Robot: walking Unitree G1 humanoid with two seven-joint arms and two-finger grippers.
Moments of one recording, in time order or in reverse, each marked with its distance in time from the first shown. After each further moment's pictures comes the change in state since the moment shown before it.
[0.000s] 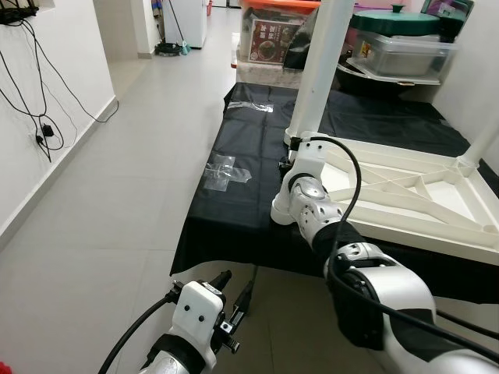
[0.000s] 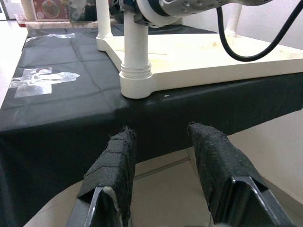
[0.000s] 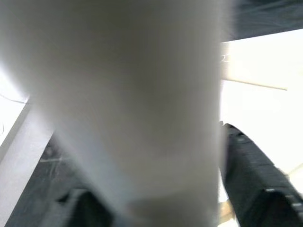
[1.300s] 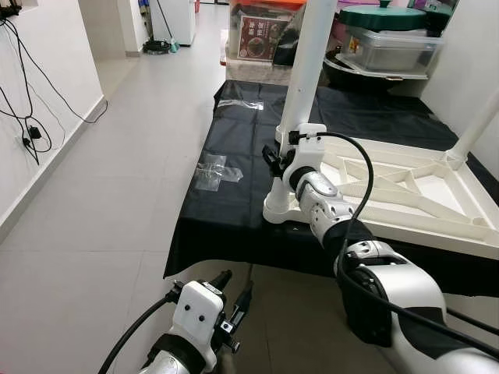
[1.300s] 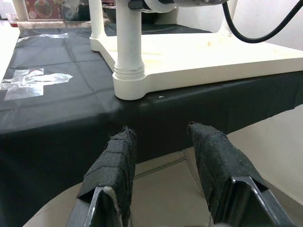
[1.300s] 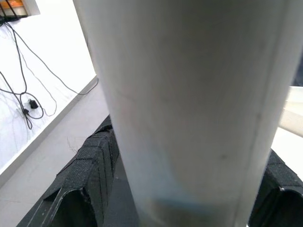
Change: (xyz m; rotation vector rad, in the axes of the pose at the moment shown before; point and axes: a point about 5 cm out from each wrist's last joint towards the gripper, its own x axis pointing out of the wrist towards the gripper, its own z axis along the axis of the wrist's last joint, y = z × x) left arm 0.000 0.000 0.000 -0.001 -0.001 -0.001; right arm 0.002 -0.003 0.013 -0.141 -0.068 0.327
